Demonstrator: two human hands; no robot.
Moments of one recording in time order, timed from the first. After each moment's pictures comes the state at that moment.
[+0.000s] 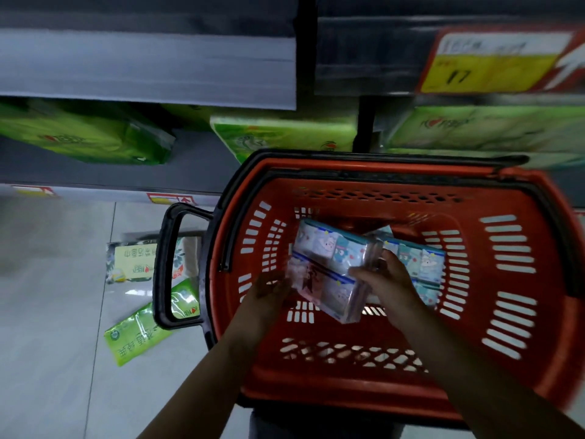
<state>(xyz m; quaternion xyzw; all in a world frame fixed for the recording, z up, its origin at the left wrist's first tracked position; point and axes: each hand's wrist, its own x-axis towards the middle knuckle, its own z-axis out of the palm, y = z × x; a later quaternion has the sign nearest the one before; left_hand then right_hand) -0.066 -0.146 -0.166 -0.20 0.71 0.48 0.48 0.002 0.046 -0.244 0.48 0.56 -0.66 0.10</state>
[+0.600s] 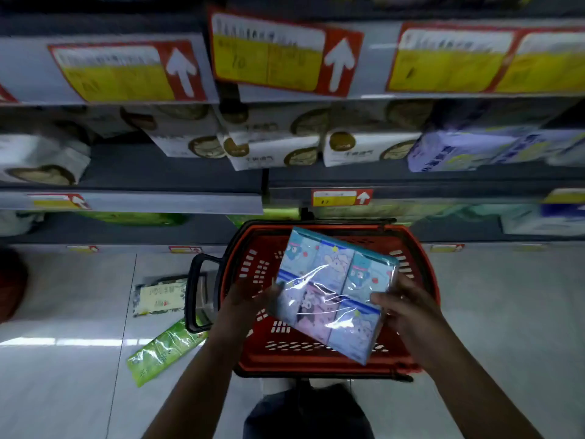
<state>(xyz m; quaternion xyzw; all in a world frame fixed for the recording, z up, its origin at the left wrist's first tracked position) -0.074 -0.114 0.034 -0.16 0.69 0.57 0.41 0.045 0.106 0.028 0.43 0.46 -0.78 0.04</state>
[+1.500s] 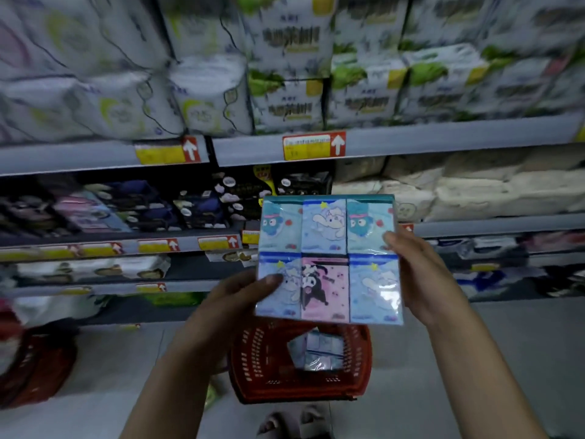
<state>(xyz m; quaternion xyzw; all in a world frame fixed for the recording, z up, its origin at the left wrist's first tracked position) -0.006 -0.081 0.462 0.02 0.62 0.66 0.42 0.087 0.162 0.446 0.22 0.52 -0.82 -0.10</state>
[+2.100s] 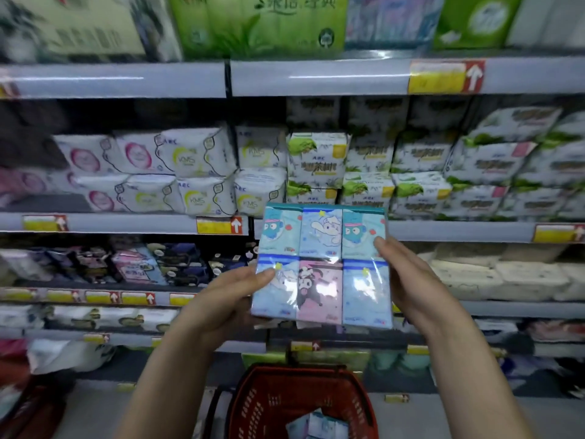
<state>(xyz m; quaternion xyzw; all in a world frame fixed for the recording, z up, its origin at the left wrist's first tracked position) -0.035 -0.097 0.562 0.08 0.62 0.68 0.37 0.065 0.142 0.572 0.16 0.61 -0.77 -0.10</state>
